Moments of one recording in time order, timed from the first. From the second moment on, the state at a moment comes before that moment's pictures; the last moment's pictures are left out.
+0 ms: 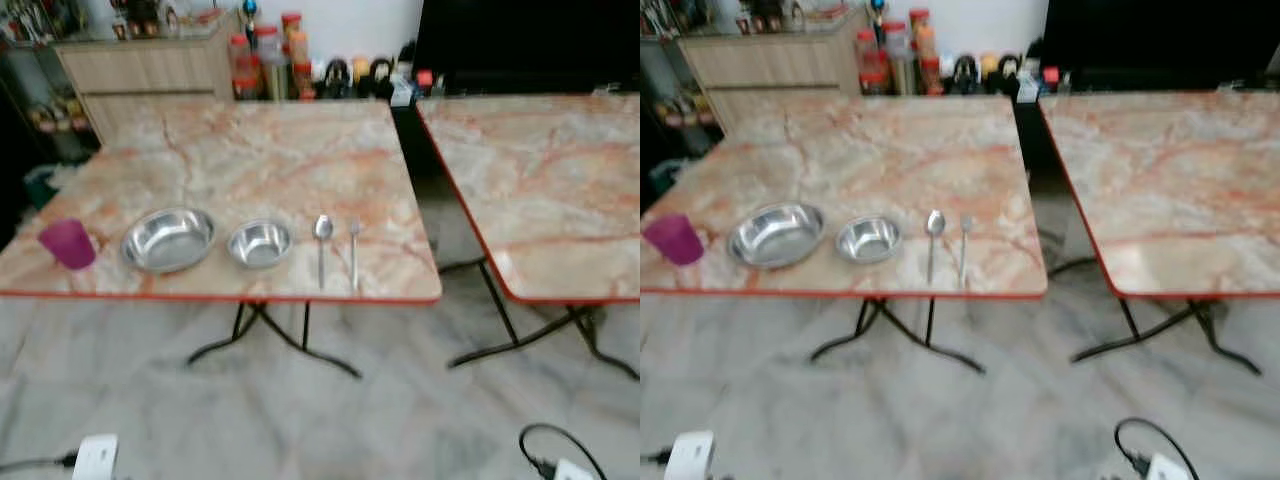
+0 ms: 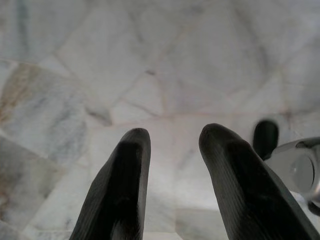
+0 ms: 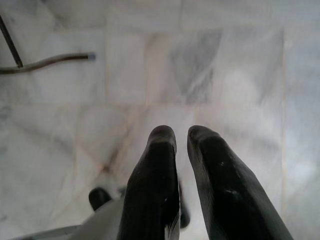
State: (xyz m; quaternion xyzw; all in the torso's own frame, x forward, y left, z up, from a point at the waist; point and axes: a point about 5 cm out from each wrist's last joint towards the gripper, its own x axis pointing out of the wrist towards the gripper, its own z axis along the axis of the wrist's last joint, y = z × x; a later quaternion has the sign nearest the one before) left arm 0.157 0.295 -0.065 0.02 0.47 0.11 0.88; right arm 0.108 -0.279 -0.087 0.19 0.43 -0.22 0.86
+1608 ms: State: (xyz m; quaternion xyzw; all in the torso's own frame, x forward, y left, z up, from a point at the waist) left arm 0.169 0.289 -0.063 0.03 0.44 0.12 0.89; right arm 0.112 -0.277 -0.087 0.20 0.42 -0.21 0.86
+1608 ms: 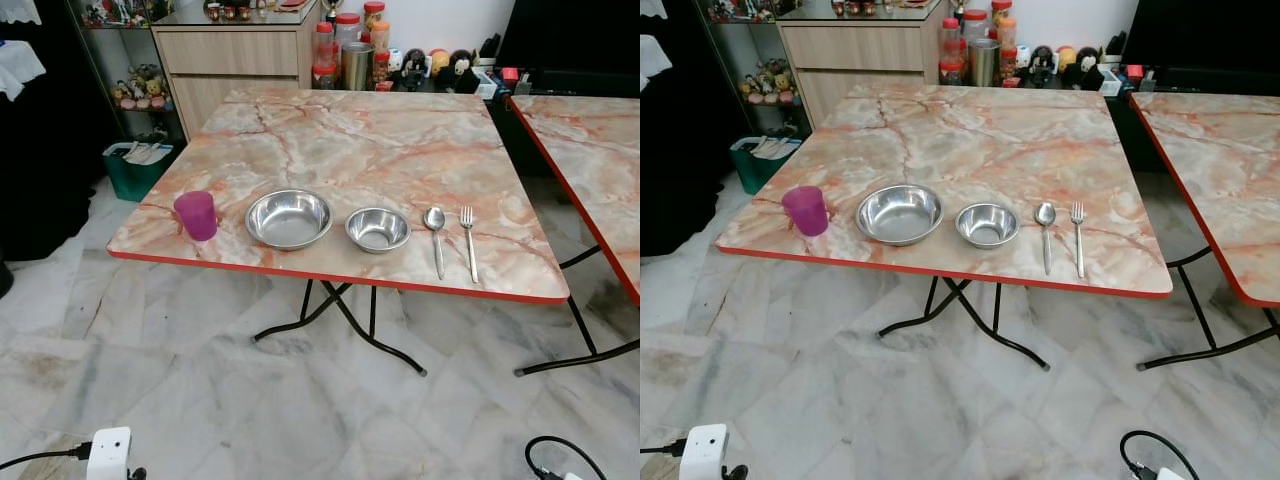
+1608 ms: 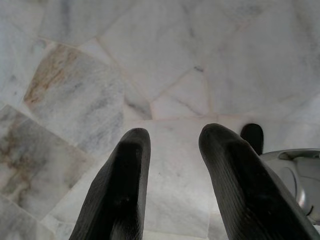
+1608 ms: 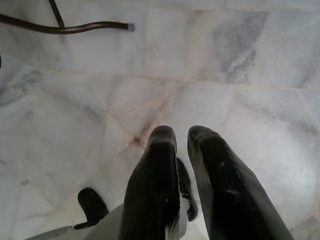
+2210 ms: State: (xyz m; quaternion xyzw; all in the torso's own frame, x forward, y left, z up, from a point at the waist) left arm 0.168 0.292 -0.062 0.03 0.44 0.12 0.89; right arm 0.121 -0.275 -0.085 0.19 0.41 -0.20 0.87
